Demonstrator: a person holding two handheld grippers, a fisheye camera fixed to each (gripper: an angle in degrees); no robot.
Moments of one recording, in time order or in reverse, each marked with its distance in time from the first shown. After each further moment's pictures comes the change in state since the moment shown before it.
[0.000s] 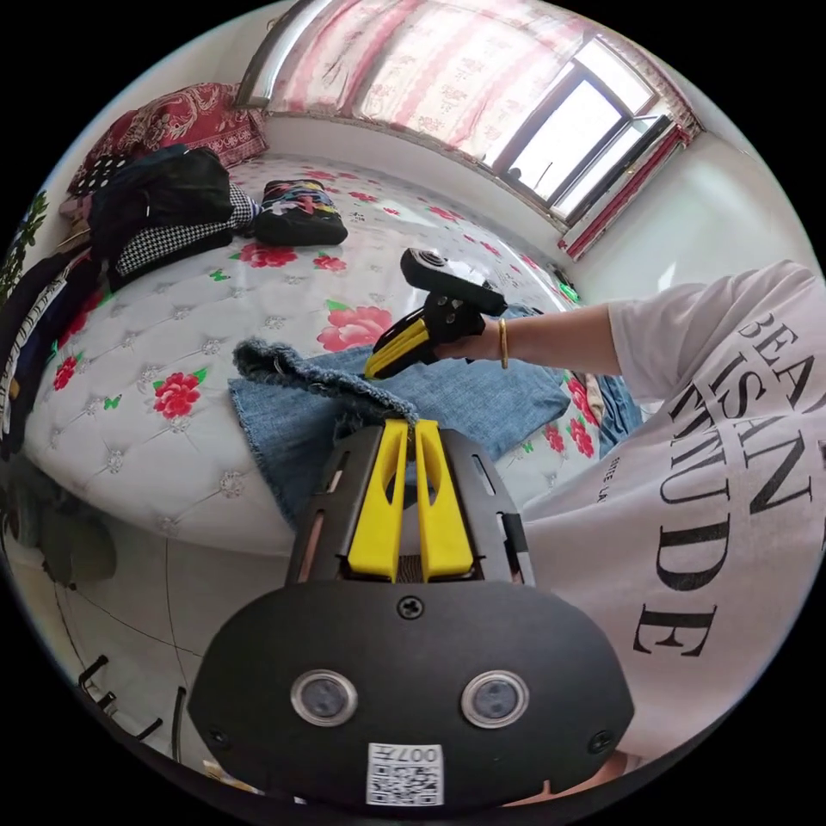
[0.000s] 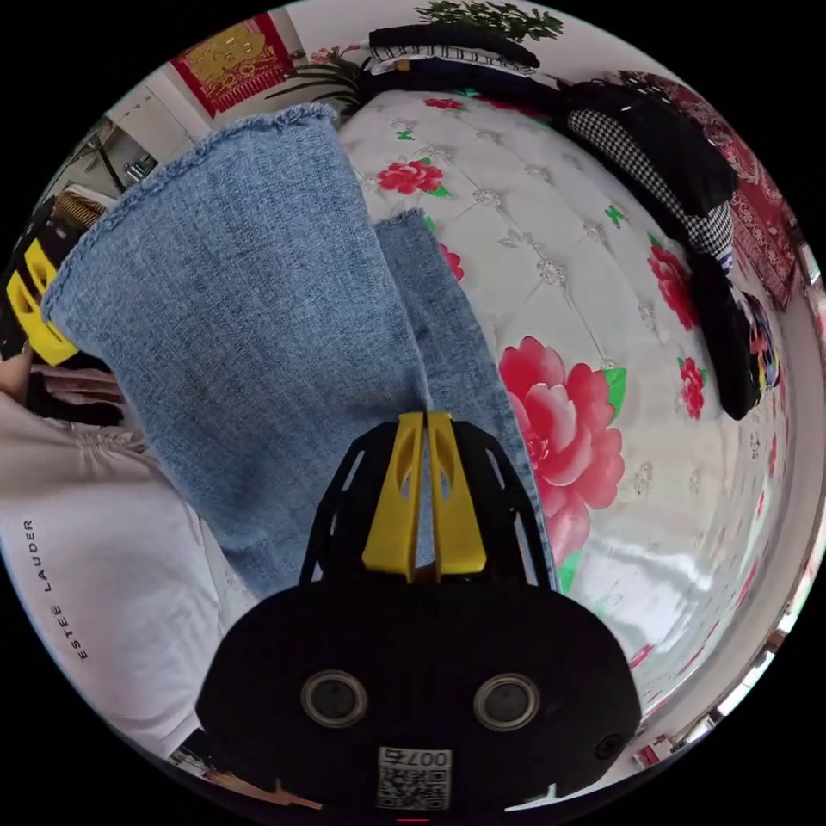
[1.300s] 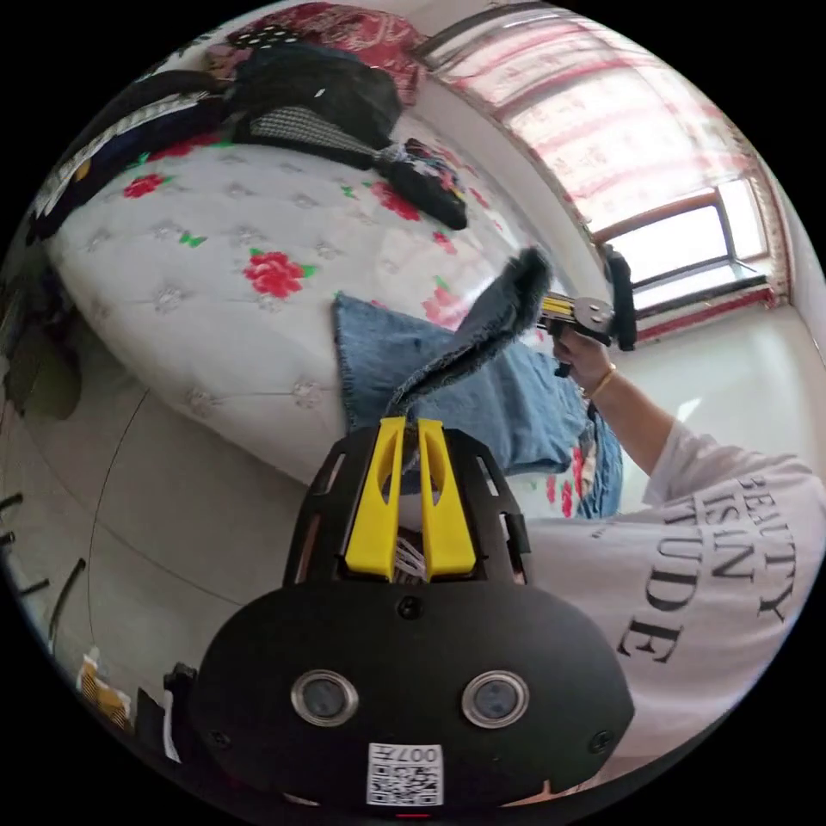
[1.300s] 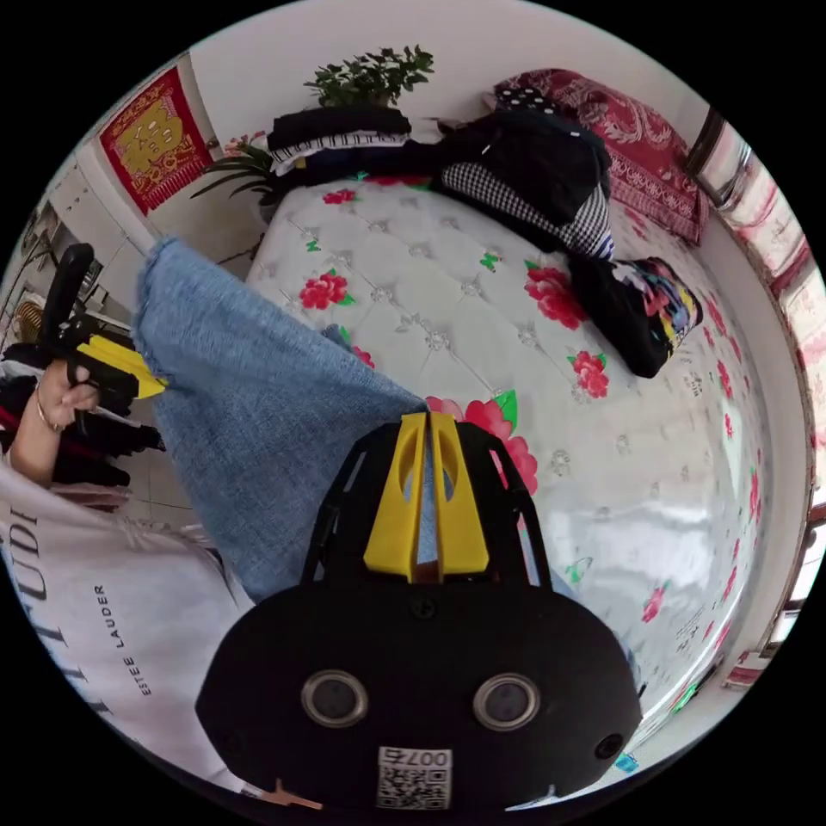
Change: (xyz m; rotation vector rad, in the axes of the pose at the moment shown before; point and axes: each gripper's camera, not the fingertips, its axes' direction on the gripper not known) left arm -0.117 0.034 0.031 -0.046 0.018 -0.513; right arm 0.029 -0.084 -0.045 0.089 0.106 0.299
